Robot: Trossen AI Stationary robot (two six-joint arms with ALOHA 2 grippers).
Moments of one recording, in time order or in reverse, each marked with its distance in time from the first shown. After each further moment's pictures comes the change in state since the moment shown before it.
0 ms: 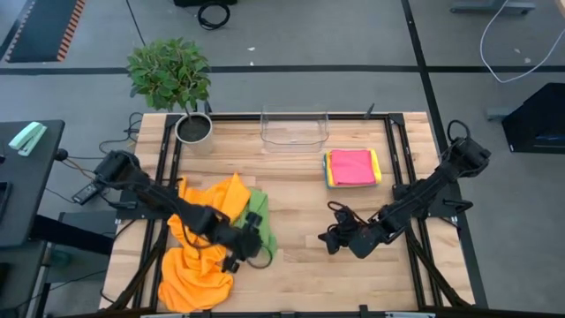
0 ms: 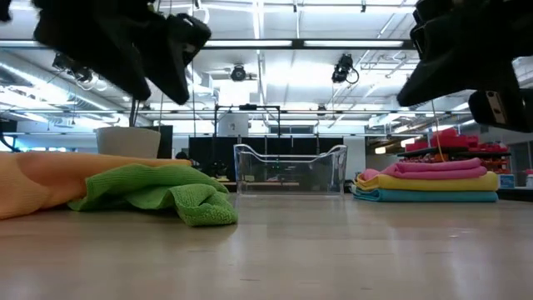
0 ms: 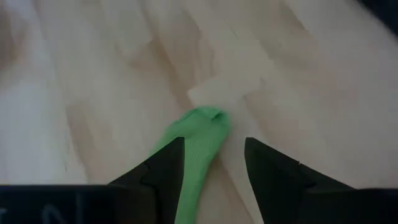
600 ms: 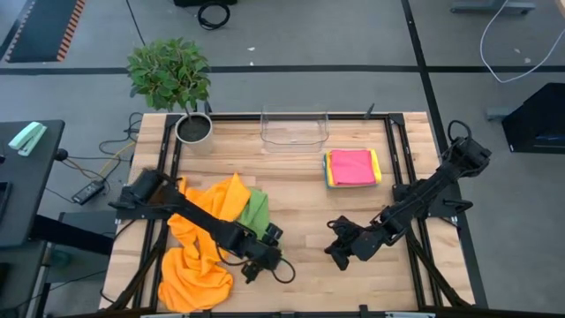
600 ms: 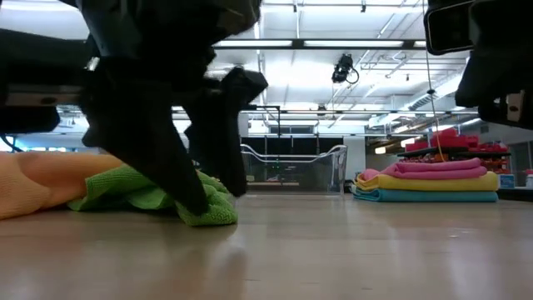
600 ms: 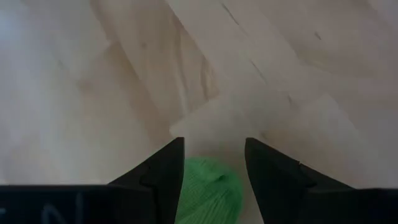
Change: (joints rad) left arm 0.001 0.346 0.194 0.050 0.009 0.070; right arm 0.027 -0.006 0.000 -0.020 -0.217 -0.238
